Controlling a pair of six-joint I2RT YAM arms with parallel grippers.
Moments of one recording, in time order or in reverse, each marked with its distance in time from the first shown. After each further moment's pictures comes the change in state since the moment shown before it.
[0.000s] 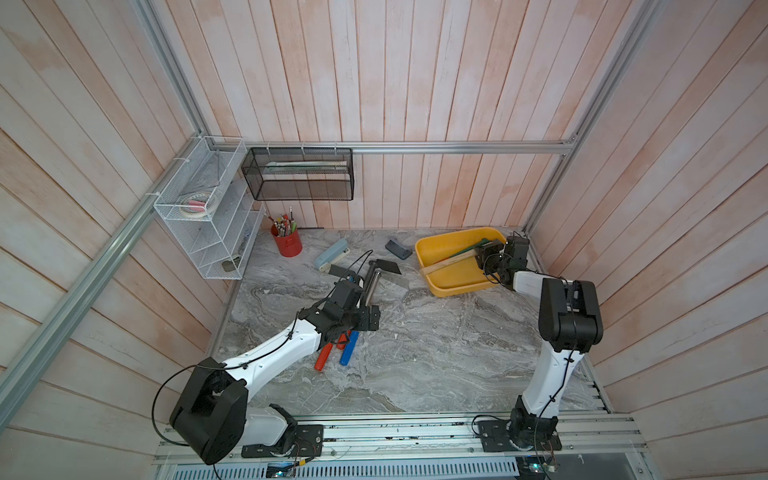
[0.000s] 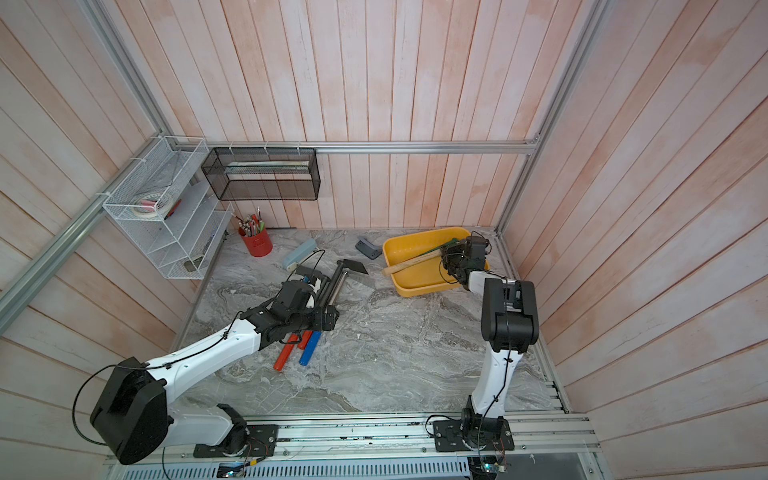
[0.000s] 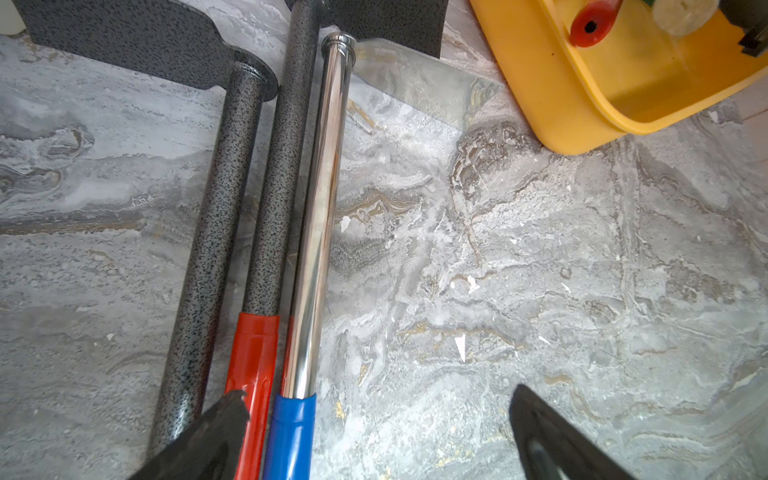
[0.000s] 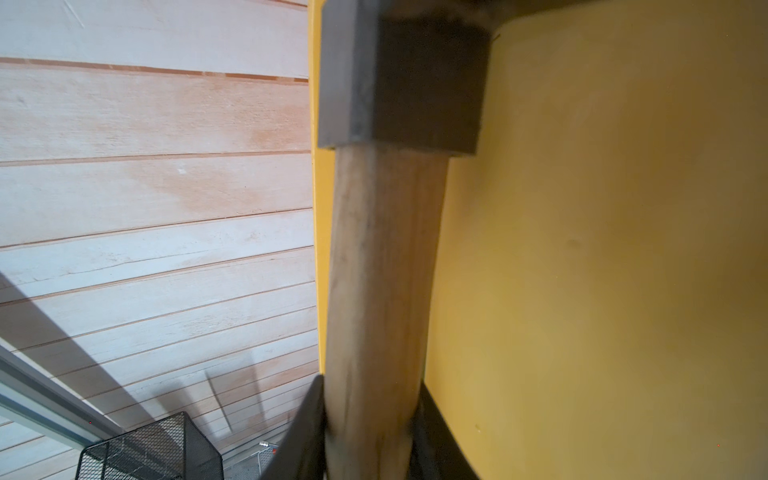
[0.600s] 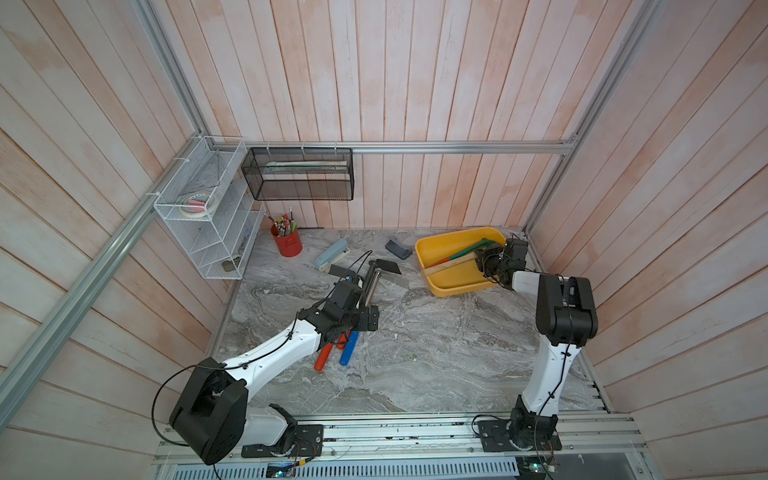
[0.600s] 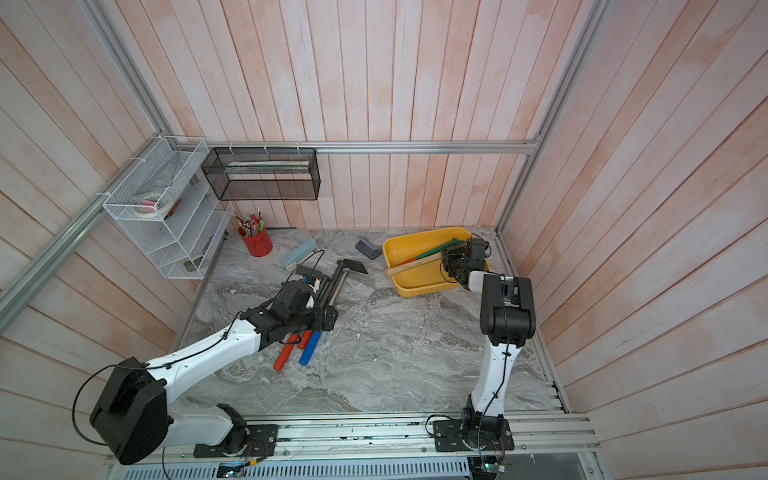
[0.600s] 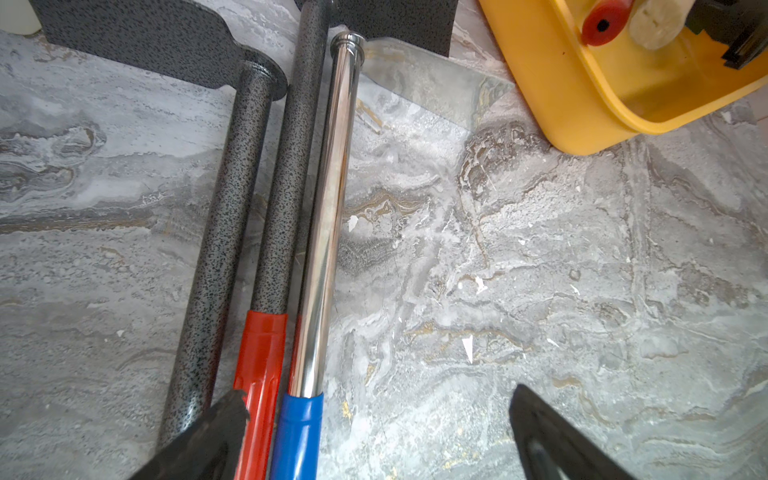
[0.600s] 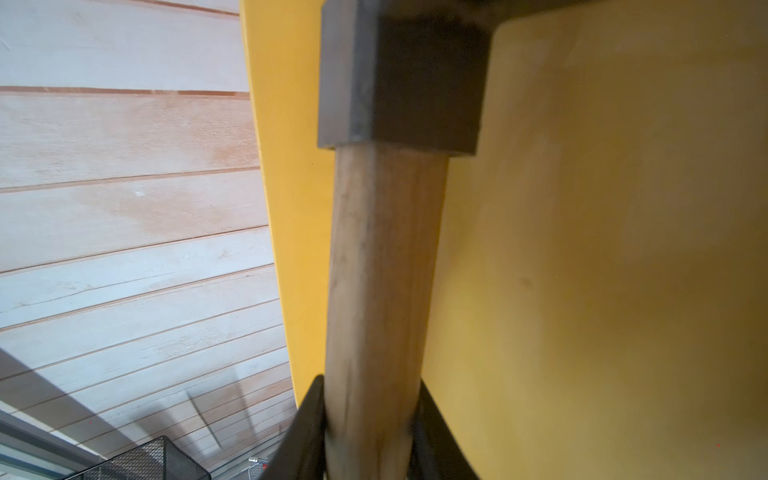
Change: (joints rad) left arm 0.002 -0.002 -0.004 -0.001 -0.013 0.000; right arm -0.017 0.070 0.027 -0.003 -0.008 0.000
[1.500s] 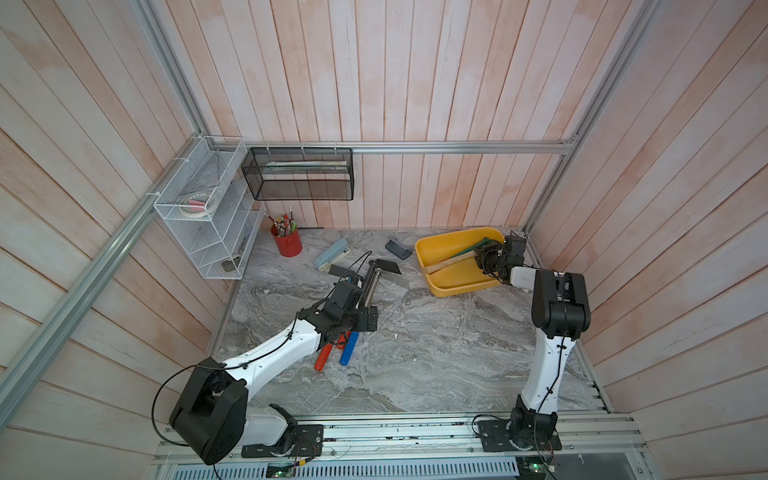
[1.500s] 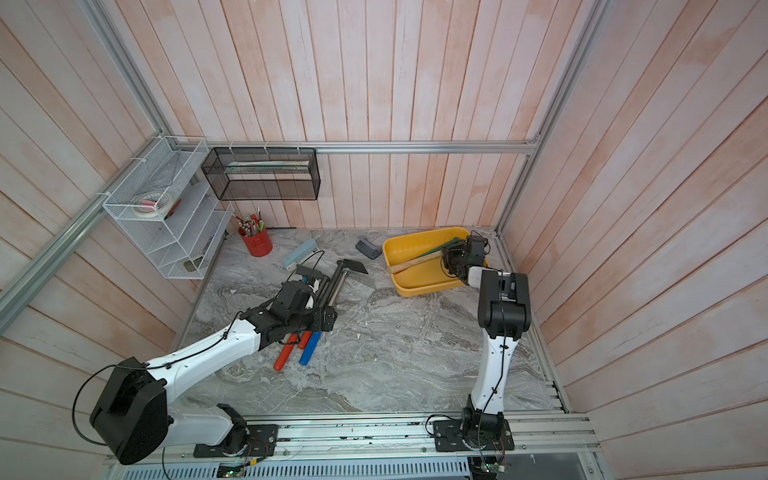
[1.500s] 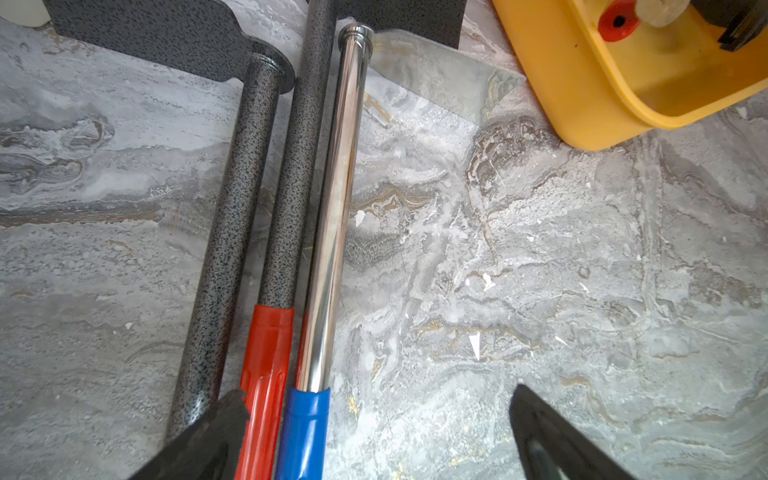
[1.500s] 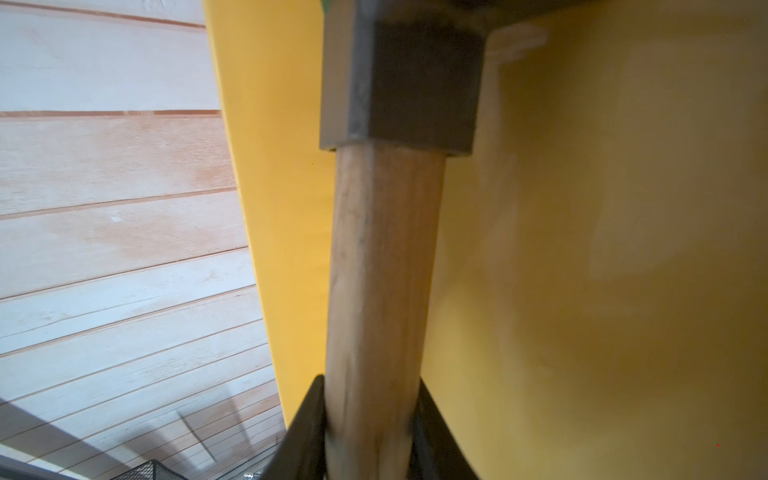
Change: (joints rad) left arm 0.002 0.000 0.000 -0.015 -0.007 0.000; right arm -0.008 0.099 0.119 -0.045 -0.011 -0.011
